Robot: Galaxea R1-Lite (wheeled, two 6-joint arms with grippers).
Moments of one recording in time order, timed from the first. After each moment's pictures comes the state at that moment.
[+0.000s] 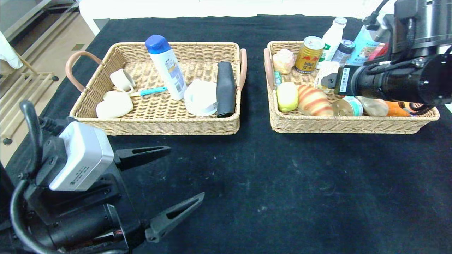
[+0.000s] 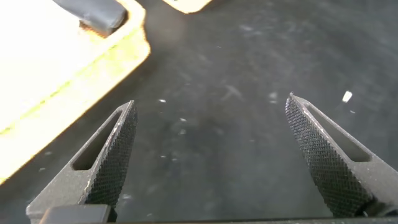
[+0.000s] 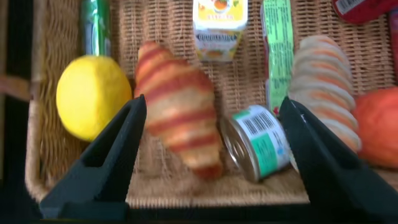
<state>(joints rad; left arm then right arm) -0.60 1.22 -0.52 -0.59 -0.19 0.32 0.44 1.73 -1.58 0.14 -0.44 0.20</state>
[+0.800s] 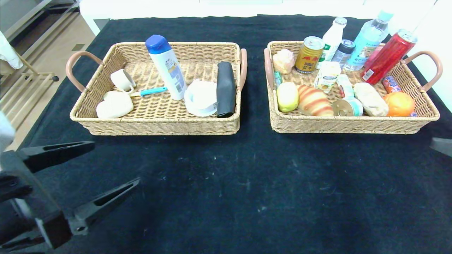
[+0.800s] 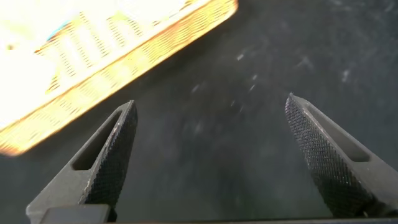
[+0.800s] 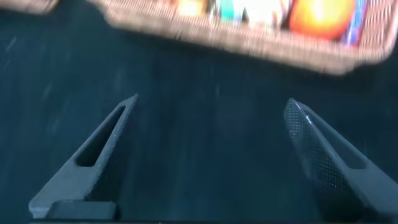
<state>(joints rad) -0.46 0.97 -0.63 -0.18 0.01 0.29 0.42 1.01 -1.07 0.39 -0.19 0.04</state>
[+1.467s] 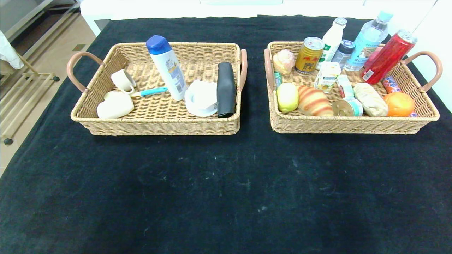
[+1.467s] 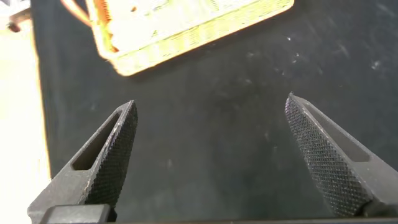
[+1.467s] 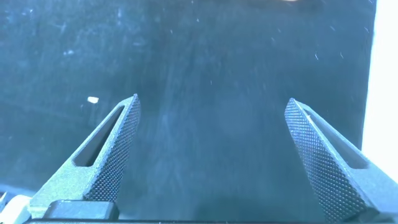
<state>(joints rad) -0.18 0.51 -0.79 0.32 -0.02 0.26 0.27 0.48 -1.09 0.86 -0.07 0.02</state>
